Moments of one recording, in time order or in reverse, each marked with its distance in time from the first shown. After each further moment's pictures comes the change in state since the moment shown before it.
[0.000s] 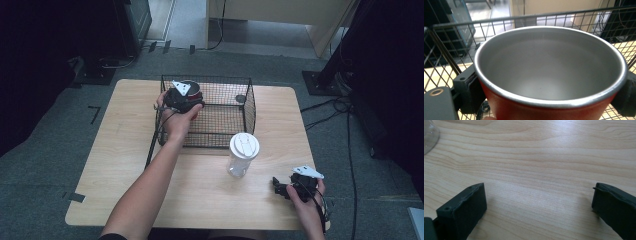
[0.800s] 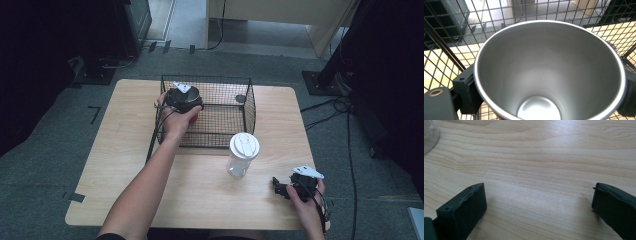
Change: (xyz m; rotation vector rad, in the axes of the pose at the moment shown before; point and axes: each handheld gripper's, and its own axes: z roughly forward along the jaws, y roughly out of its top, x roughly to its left) left arm 0.000 -0.002 0.004 0.142 -0.004 0.000; right arm 0.000 0.000 0.000 0.000 0.001 -0.001
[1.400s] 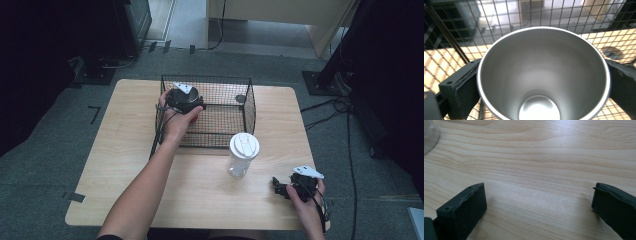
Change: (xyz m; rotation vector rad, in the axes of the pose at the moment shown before) left arm -0.010 0.001 -0.007 -0.051 0.080 -0.002; right arm 0.000 0.000 0.000 0.000 0.002 -0.001
